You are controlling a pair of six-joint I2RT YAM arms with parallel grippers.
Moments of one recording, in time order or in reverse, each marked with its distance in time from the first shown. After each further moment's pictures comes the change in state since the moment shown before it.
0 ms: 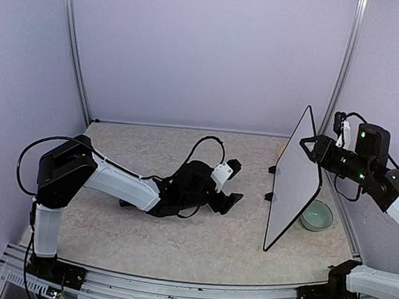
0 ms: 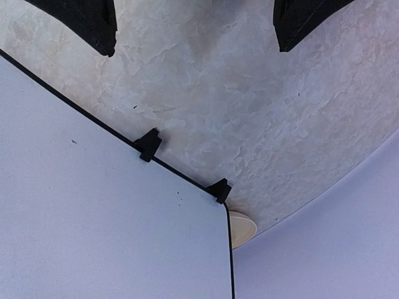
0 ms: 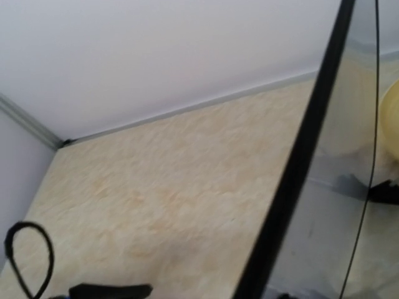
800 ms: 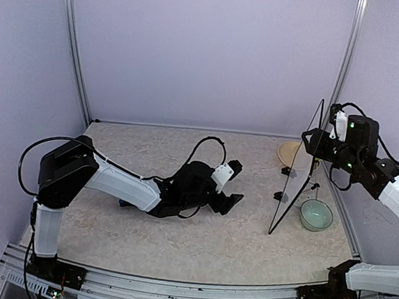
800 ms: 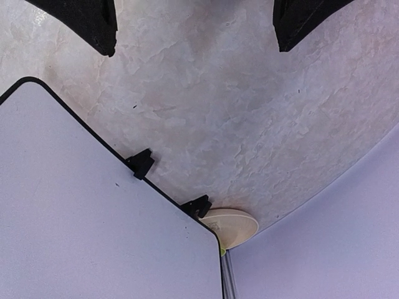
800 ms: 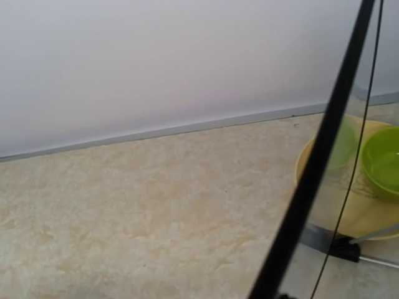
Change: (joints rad) left arm -0.003 0.006 0.003 0.009 0.003 0.021; right arm 0.010 0.126 0.055 0.052 0.221 -0.181
